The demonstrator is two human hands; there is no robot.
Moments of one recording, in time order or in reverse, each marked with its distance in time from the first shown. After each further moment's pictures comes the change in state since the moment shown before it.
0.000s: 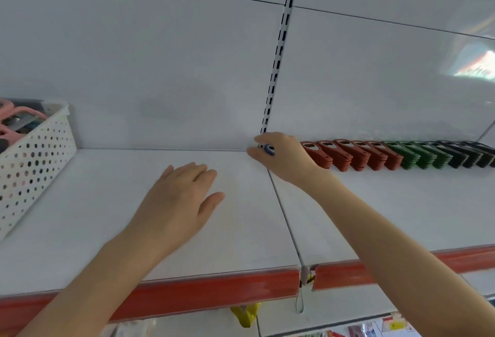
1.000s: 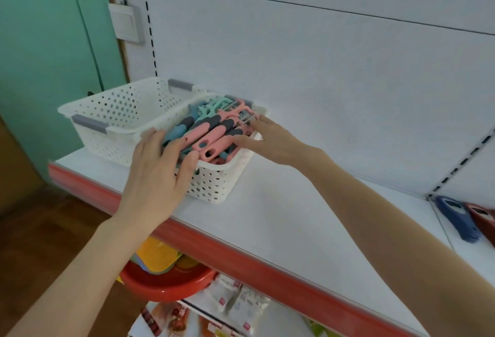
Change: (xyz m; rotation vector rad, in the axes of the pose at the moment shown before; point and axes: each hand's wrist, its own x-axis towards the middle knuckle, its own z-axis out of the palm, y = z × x) left_hand -0.153 -0.181 -0.079 0.064 0.325 -0.749; right_hand 0.079 -0.259 0.125 0.098 -0.405 -0.465
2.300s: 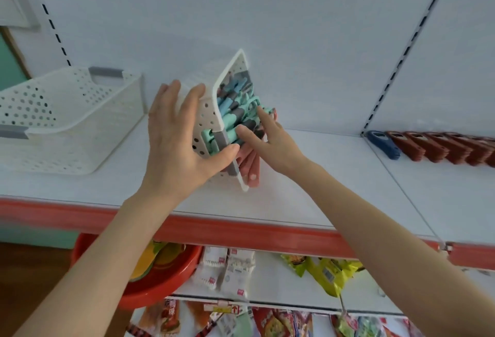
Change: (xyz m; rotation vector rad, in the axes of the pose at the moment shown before) left_hand 0.007 0.056 0.018 -0.400 0.017 0.390; right_hand -0.093 0.021 0.030 0.265 0.389 0.315
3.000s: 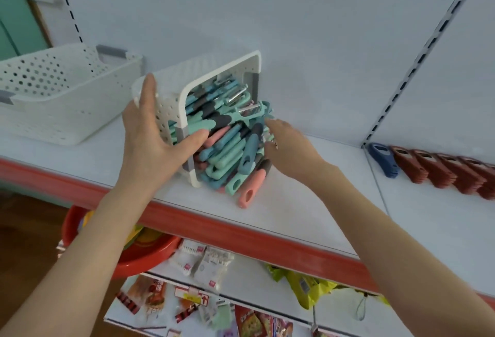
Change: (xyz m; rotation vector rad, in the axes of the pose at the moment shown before) left_hand -0.009 0.033 0.020 -0.138 0.108 -0.419; right_hand 0.004 0.043 -0.051 -0.366 -0.141 -0.171
